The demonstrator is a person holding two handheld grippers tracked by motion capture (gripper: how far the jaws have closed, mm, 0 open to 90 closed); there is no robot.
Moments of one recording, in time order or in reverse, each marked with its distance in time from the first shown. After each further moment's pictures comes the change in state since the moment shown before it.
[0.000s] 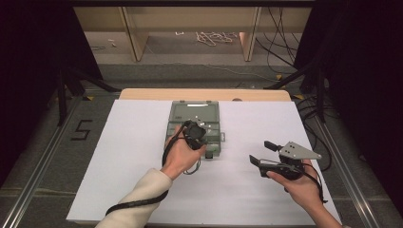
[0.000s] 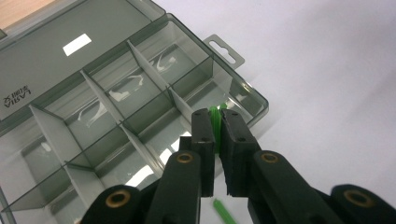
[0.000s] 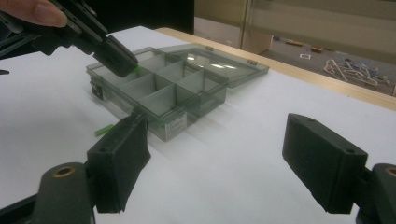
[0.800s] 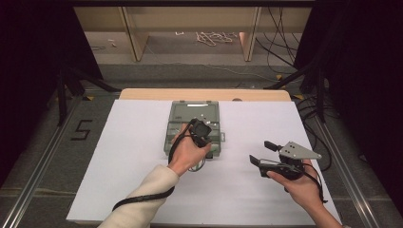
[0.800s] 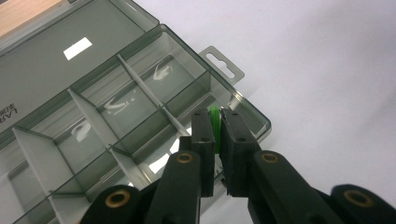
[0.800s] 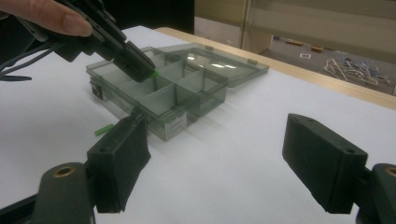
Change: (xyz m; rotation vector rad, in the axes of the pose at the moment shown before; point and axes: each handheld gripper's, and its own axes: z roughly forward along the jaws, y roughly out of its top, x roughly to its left) left arm -0.005 0.010 0.017 -0.001 0.008 0.019; right arm 0.000 -0.001 0.002 -0.025 0.002 0.003
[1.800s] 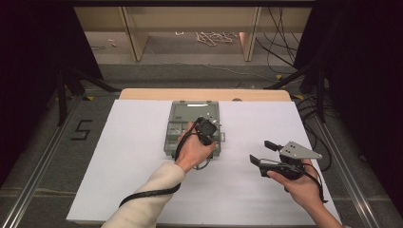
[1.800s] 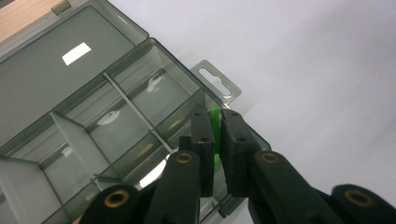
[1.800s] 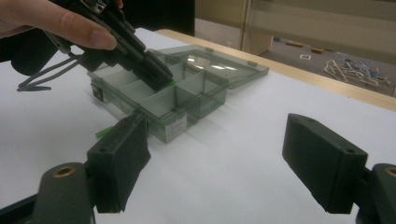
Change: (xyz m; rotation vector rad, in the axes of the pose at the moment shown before) left arm -0.004 0.010 0.017 -0.001 -0.007 0.025; right arm 0.000 0.001 0.000 -0.009 0.009 0.006
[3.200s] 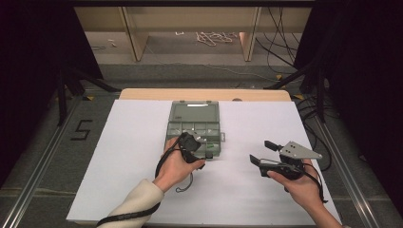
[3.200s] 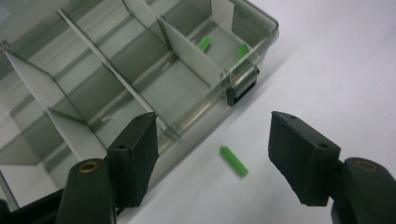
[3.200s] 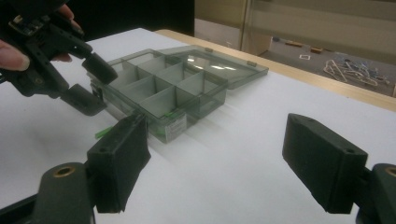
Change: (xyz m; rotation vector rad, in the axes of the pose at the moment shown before) left arm 0.003 -0.061 -0.030 0.091 0.015 0.022; right arm 0.000 0.000 0.001 -0.009 -0.005 -0.001
